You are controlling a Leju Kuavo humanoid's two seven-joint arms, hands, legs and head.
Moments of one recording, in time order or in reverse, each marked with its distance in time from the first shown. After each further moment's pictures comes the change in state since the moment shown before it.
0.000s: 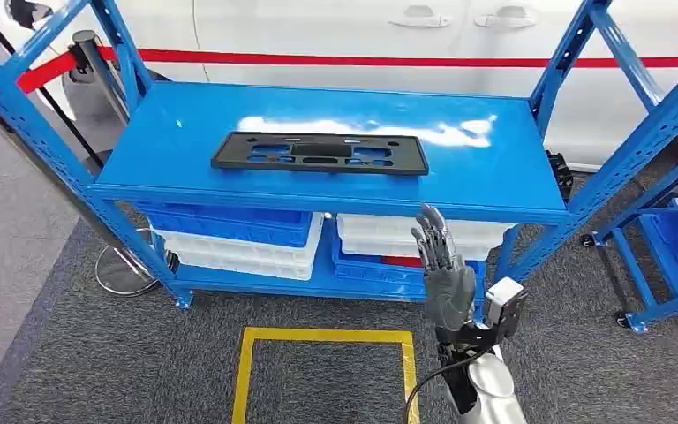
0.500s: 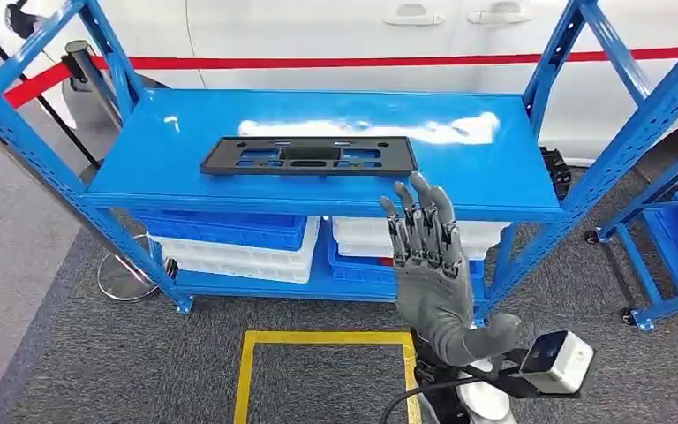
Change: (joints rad) left arm -0.018 -0.003 -0.082 0.020 0.093 0.035 0.020; right arm 0.006 0.002 0.273 -0.382 -0.113 0.044 -0.098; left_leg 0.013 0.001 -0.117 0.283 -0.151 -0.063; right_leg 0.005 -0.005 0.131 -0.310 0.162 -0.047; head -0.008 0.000
